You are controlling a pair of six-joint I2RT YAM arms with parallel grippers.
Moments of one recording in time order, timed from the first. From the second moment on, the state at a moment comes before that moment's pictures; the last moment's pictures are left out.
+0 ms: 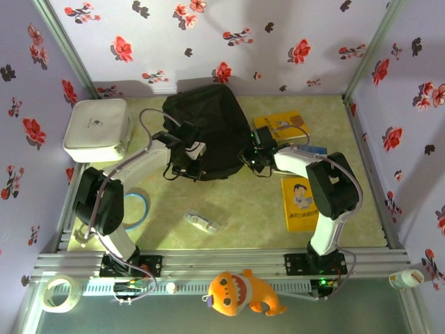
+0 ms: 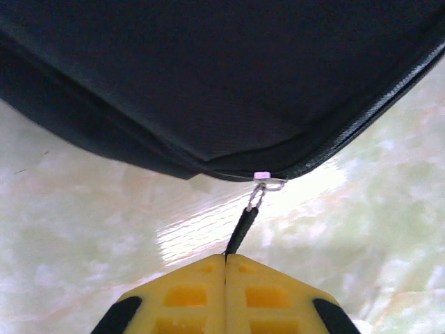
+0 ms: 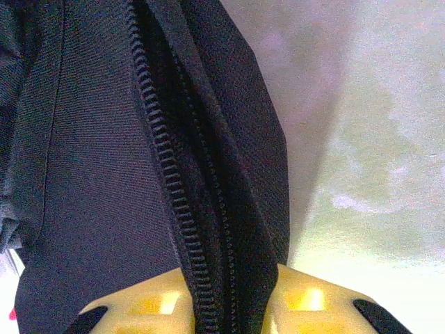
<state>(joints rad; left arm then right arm) -0.58 1.69 1.29 -0.91 0.14 -0.23 0.47 1.83 1.08 -0.18 -0.21 1.10</state>
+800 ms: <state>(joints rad) -0.58 1.79 1.34 -0.88 0.12 -0.19 0.48 1.70 1.02 -0.21 -0.21 1.15</state>
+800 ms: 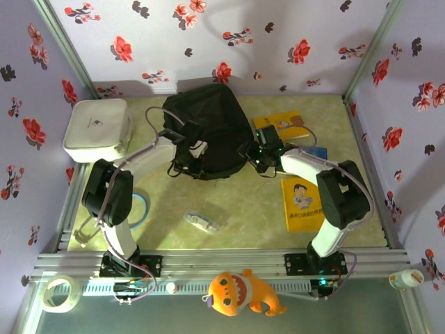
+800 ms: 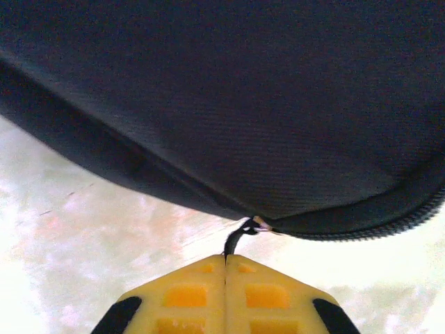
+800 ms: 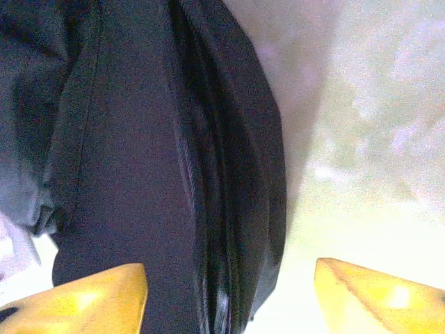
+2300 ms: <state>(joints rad) -0.59 1.88 1.36 -0.79 0.01 -0.23 0.56 1.72 1.00 -0.26 -0.07 1.23</state>
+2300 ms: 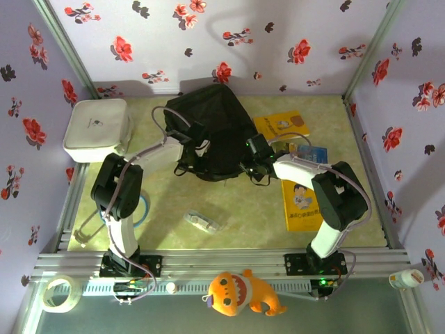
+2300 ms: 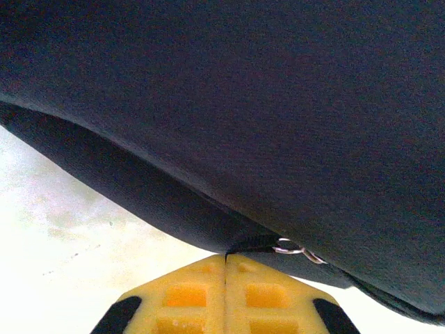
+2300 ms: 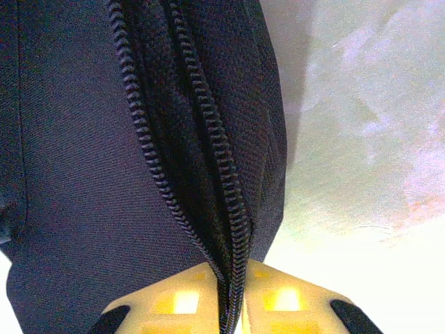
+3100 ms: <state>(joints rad) -0.39 1.96 1.42 -0.70 0.01 -0.24 0.56 1.72 1.00 -0.22 -0.11 1.18</state>
